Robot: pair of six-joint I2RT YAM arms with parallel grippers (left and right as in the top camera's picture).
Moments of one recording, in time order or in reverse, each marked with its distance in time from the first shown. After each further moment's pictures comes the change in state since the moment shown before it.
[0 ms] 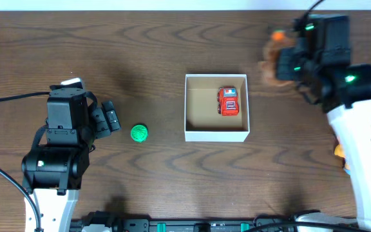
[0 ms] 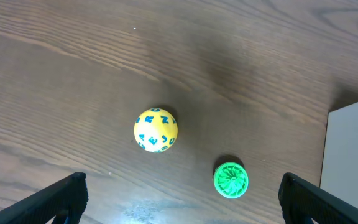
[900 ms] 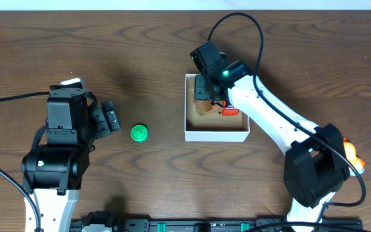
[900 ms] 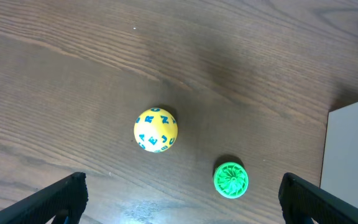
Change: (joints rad) left arm 0.000 0.000 0.000 0.000 0.000 0.000; right arm 0.347 0.478 -0.019 0.148 0.088 0.336
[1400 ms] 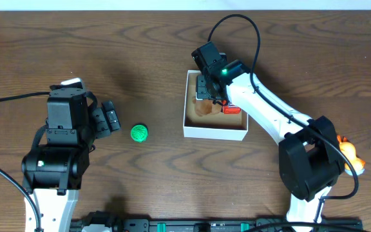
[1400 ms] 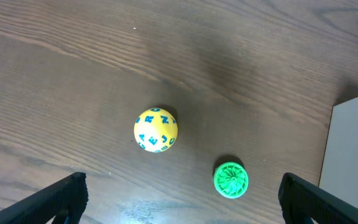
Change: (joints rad) left arm 0.000 0.000 0.000 0.000 0.000 0.000; right arm -0.021 0.044 -0.002 0.024 0.023 -0.061
